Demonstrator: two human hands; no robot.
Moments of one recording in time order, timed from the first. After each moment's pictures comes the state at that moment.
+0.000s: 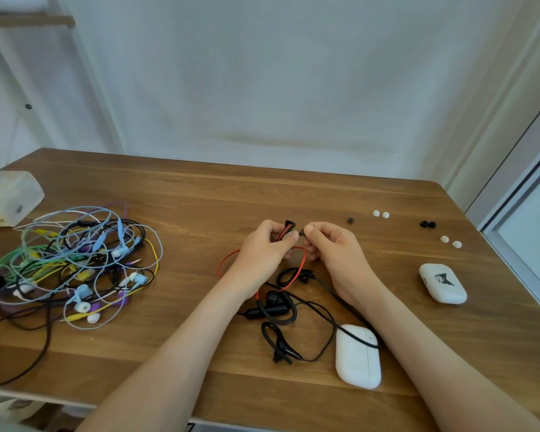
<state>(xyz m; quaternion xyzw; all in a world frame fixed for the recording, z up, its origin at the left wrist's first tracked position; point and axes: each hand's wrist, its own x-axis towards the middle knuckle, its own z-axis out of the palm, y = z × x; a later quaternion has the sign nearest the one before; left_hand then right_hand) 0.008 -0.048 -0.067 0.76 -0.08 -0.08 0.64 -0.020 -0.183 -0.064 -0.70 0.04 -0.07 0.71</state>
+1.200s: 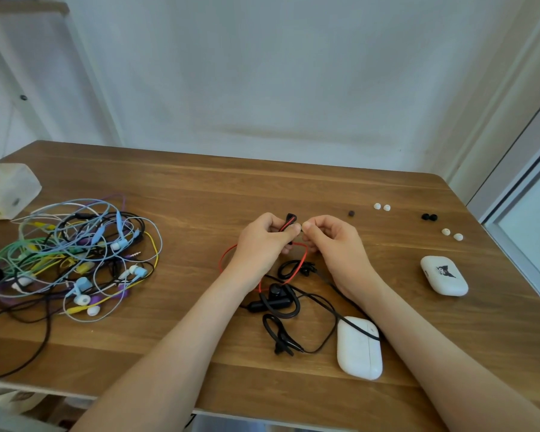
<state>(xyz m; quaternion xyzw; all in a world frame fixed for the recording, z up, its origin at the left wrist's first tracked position) 0.009 -0.049 -0.068 0.76 -0.06 -0.06 0.65 -0.026 -0.182 -0.065 -0.73 0.04 -0.09 0.67</state>
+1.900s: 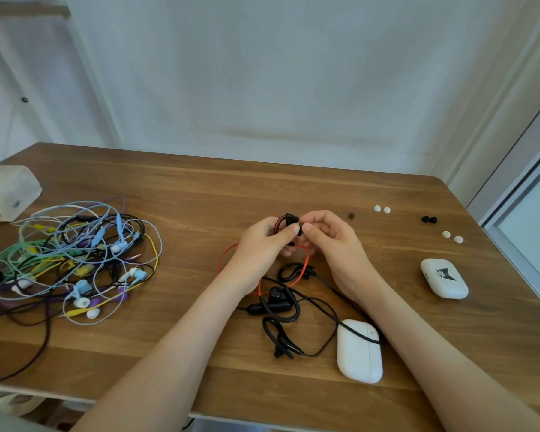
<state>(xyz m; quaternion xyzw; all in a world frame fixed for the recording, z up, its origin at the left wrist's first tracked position) 0.011 -0.044 -0.071 0.72 -0.11 -0.11 0.68 -0.024 -0.185 -0.062 -0.69 -0.02 -0.06 0.72</state>
